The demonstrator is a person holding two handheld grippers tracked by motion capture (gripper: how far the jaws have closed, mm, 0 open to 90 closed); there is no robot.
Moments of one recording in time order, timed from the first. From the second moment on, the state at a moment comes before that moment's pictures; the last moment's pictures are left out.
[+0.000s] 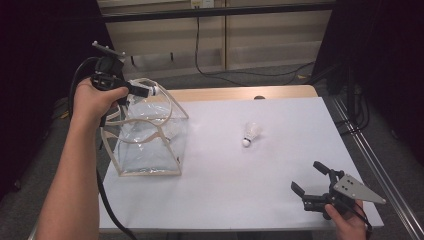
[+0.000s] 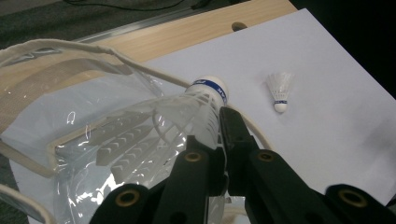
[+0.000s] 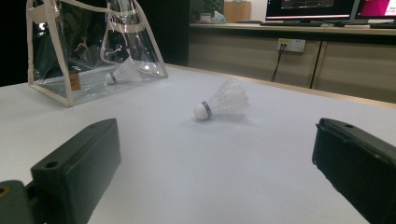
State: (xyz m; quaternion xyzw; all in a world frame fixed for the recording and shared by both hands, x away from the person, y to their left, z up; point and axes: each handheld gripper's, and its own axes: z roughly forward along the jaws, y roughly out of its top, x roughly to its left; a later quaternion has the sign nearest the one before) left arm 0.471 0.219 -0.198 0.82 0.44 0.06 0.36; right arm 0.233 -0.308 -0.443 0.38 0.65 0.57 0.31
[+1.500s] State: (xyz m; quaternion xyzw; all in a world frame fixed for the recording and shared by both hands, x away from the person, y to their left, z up) left arm 0.479 0.219 -0.224 0.82 0.45 0.04 0.34; right arm 0.233 -0.307 -0.443 0.38 0.65 0.58 0.31
